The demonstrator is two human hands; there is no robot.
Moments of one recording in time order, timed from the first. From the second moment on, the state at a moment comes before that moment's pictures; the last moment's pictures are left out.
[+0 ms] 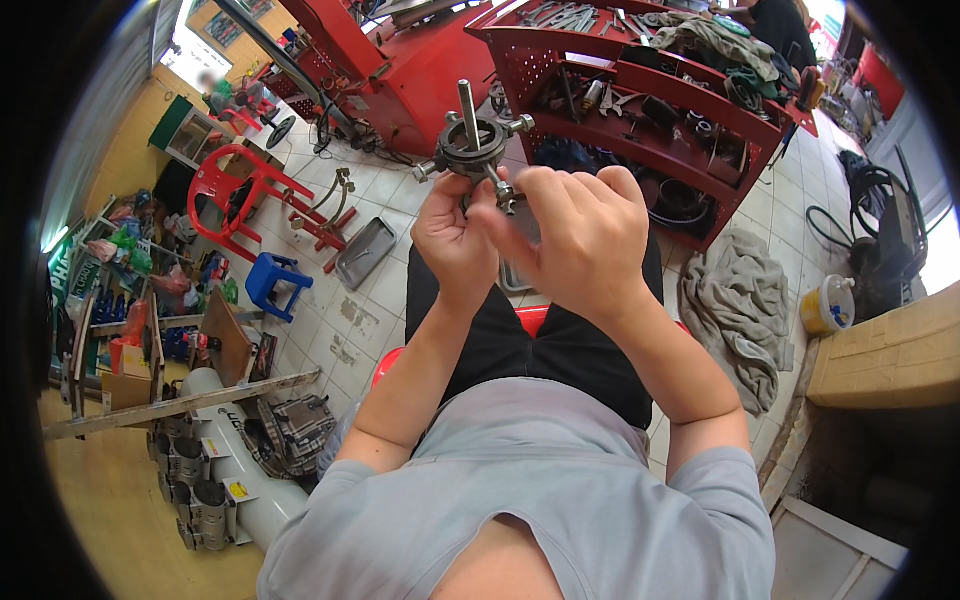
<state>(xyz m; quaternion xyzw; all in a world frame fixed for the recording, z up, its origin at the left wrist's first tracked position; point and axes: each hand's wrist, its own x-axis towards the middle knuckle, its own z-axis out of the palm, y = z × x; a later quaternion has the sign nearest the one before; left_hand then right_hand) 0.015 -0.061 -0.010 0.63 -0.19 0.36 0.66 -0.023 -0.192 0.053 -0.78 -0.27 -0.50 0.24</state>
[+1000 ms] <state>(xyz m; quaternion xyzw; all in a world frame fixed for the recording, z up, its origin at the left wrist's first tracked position) 0.013 -0.046 0.007 0.66 -0.24 0.44 0.55 -0.039 -0.191 0.055 -0.81 -0.24 -0.49 0.21</state>
